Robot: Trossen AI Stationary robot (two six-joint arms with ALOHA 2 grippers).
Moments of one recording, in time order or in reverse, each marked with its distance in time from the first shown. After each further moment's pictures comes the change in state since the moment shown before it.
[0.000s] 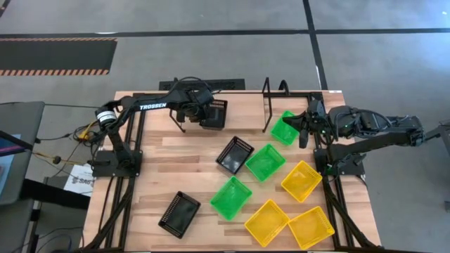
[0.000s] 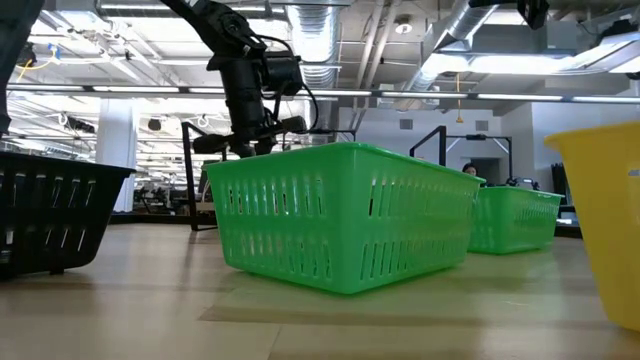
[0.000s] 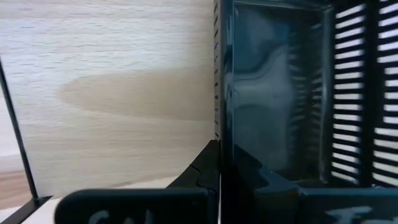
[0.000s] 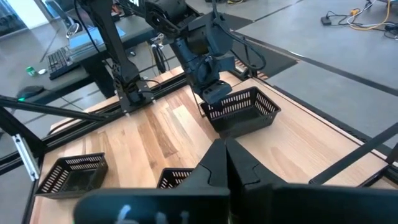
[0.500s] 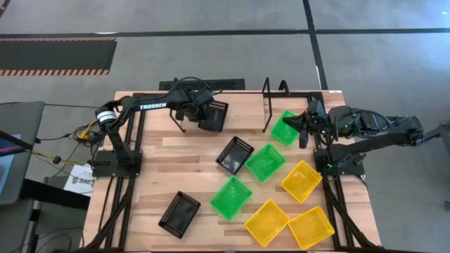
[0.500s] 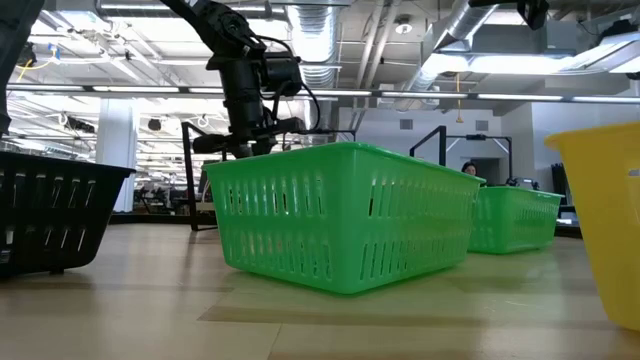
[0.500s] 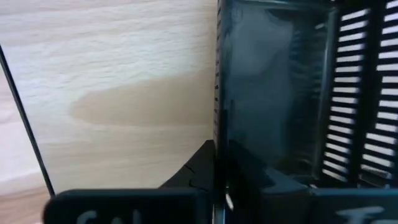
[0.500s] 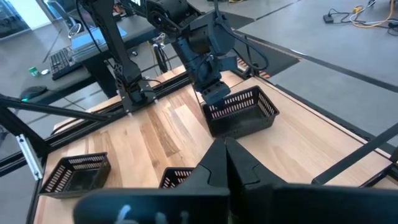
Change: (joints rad) left arm -0.001 0.000 0.000 -0.014 -0.015 0.120; right arm 0.000 0.000 0.000 0.000 -0.016 0.009
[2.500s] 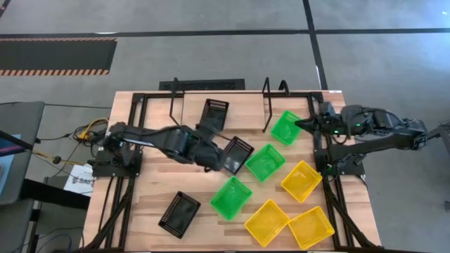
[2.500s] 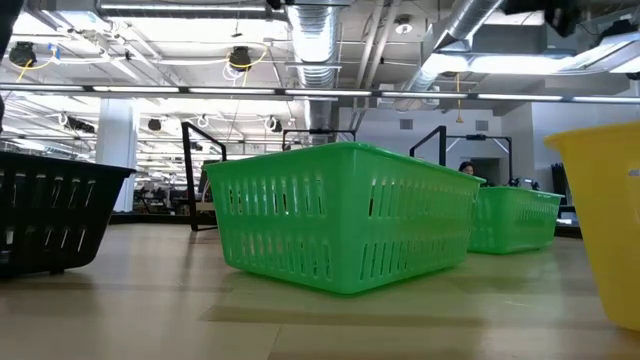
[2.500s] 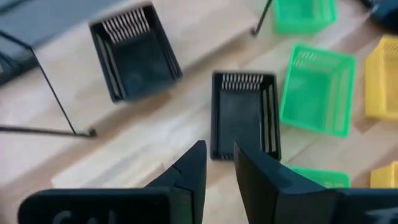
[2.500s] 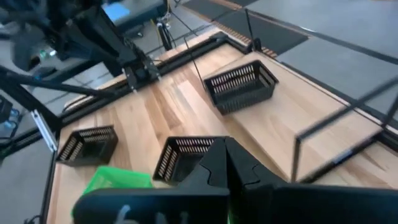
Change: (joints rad) left arm -0.733 0.130 0.850 -0.775 -0.524 -0.280; right arm -0.032 -0.161 0.000 -0.219 -0.085 0.033
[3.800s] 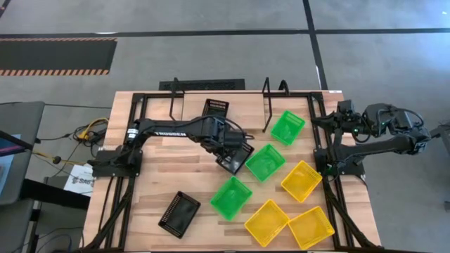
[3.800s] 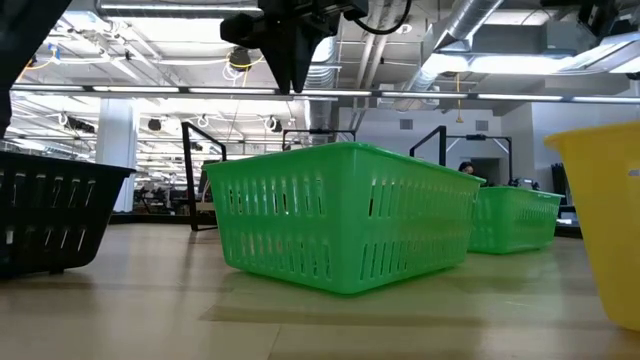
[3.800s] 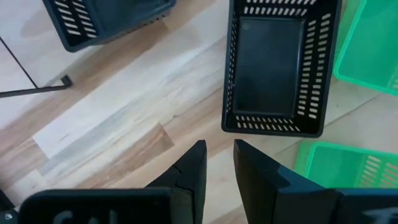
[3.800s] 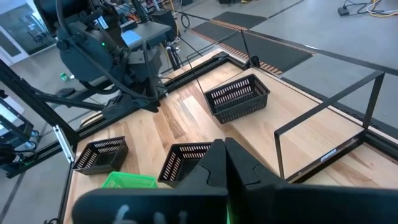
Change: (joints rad) left arm 0.200 0.180 0.000 0.000 0.359 0.135; right arm 0.000 -0.181 0.000 -0.091 0.001 0.000
